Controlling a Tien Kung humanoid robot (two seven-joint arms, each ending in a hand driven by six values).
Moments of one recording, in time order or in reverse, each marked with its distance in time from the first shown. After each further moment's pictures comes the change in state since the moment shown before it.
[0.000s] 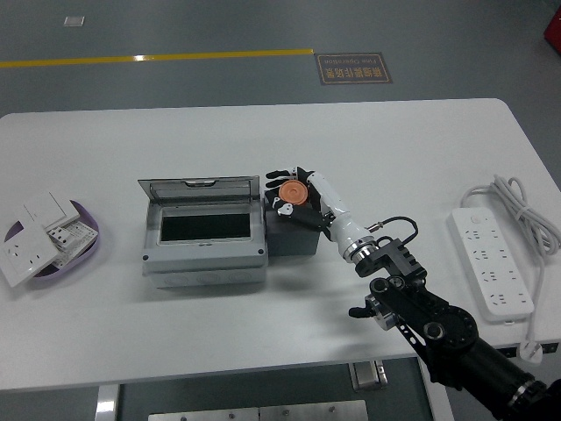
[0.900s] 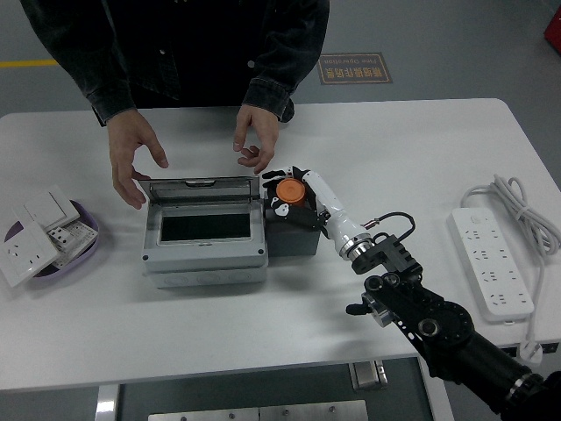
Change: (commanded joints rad) left arm -0.009 0.003 0.011 0.000 -0.004 0.001 -0.008; right arm 0.025 -0.001 -0.028 -0.016 -0.020 -0.033 -0.021
